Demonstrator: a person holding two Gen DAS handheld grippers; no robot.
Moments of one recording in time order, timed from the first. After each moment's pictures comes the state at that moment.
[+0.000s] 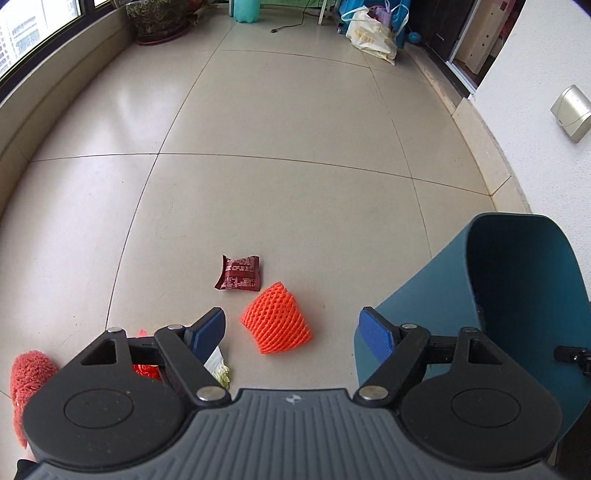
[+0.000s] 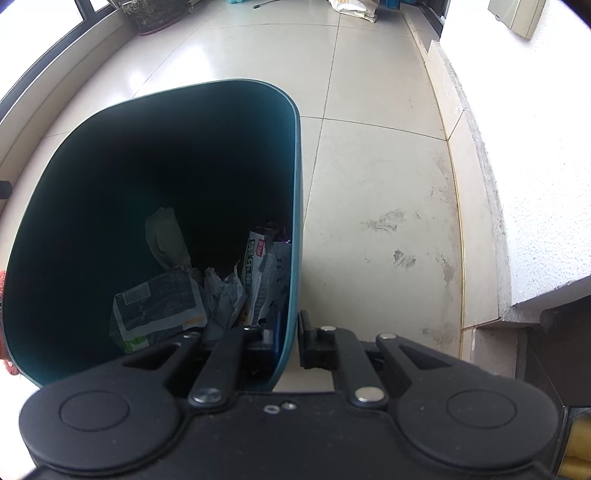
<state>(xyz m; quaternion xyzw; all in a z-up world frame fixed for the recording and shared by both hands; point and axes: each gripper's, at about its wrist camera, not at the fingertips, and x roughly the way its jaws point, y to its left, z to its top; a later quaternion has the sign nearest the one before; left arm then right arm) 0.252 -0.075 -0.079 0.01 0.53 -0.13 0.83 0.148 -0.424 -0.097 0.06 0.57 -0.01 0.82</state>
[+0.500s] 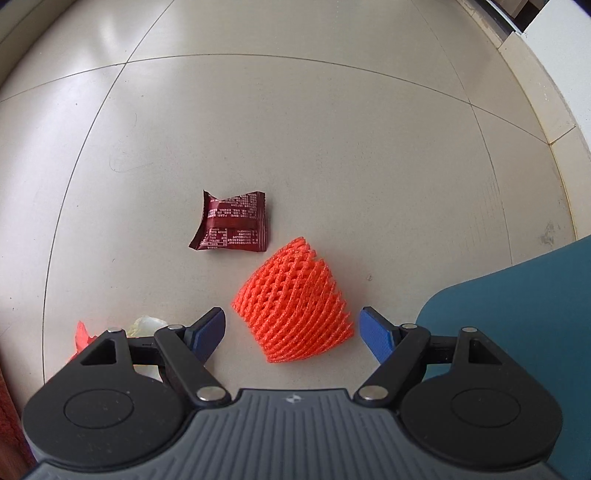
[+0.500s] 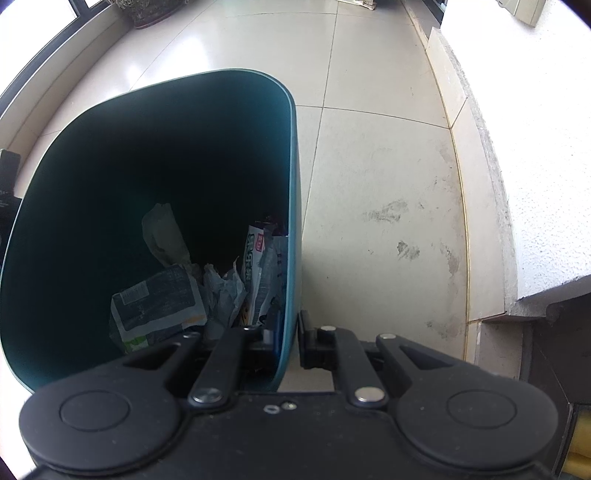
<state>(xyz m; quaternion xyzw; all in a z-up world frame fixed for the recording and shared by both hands) 0.317 -0.091 -0.246 0.02 0.62 -0.12 0.77 0.157 -0.425 -0.105 0.06 0.58 -0.01 0.81</state>
